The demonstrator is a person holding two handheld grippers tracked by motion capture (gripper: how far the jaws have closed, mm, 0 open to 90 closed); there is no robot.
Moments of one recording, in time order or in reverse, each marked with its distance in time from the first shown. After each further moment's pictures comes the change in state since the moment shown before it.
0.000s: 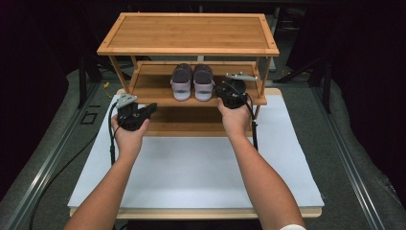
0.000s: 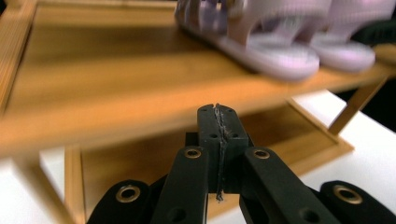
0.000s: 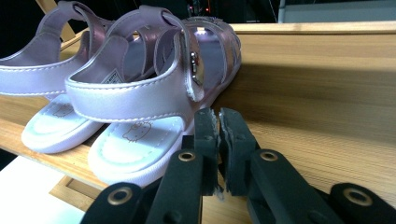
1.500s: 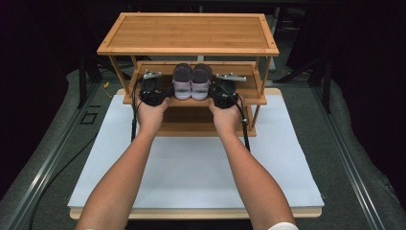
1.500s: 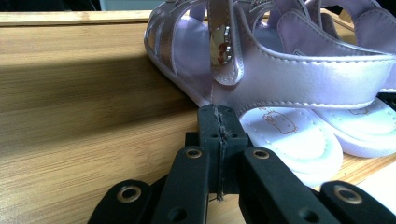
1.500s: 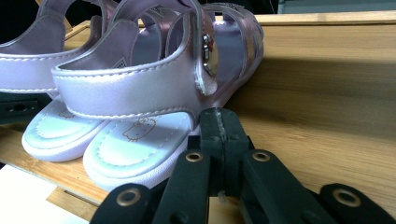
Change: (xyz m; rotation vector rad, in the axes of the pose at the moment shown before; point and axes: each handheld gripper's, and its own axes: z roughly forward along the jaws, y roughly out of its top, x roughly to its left) left arm -0.019 0.046 0.067 0.116 0.022 -0.007; right arm 0.019 -0.005 0.025 -0.048 -0.016 0.010
